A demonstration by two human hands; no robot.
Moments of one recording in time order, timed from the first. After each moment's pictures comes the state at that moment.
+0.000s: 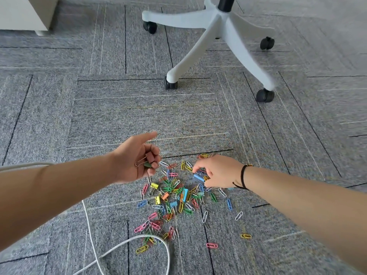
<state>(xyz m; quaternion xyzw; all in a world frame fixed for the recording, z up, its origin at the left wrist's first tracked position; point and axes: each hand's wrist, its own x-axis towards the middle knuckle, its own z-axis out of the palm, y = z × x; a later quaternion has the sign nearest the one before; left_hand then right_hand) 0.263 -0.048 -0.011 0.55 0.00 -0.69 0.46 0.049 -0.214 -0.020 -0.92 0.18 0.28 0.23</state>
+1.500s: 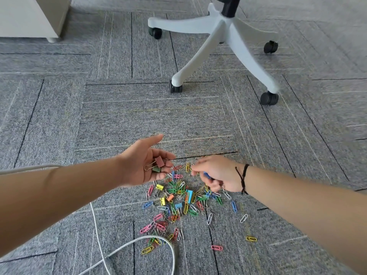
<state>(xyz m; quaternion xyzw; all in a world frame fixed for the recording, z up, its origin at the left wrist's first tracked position) 0.253 -0.043 0.009 0.54 -0.02 -0.71 0.44 0.066 -0.188 -0.006 -0.58 0.41 0.22 0.67</state>
